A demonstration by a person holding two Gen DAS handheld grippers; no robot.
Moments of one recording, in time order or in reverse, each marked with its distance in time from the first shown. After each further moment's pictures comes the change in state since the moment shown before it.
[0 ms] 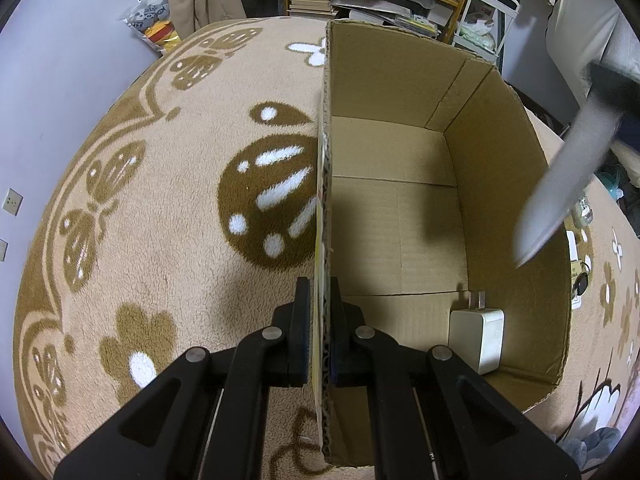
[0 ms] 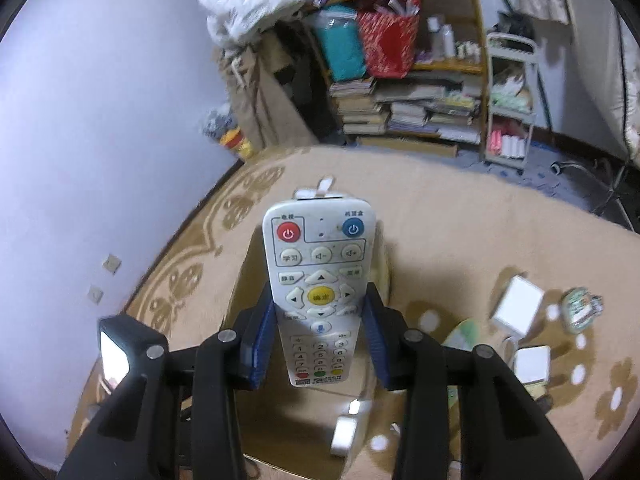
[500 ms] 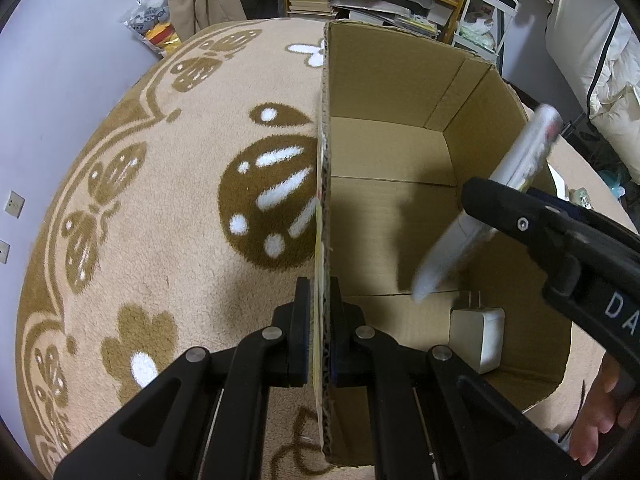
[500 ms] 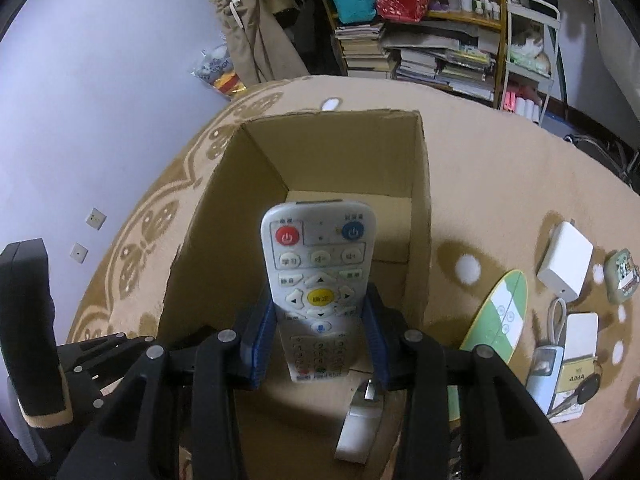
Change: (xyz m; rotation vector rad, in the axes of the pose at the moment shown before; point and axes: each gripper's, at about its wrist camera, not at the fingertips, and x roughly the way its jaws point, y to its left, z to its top) left arm -0.002 0.000 0.000 0.003 -0.003 0.003; right arm 0.059 -0.002 -0.040 -0.024 0.119 -0.012
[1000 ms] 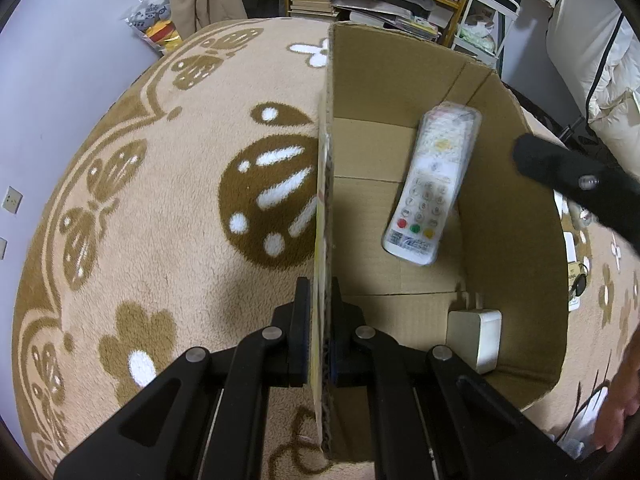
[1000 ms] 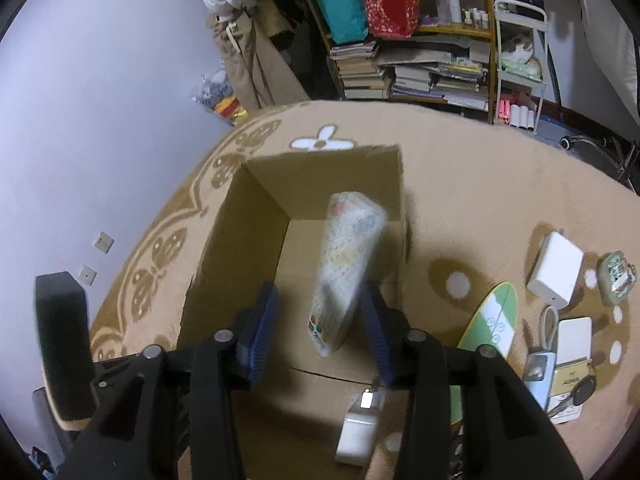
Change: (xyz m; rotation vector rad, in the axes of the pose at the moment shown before) left arm -0.002 0.002 0.000 -0.008 -0.004 -0.003; right arm -0.026 -0.009 0.012 0.035 -0.086 0.009
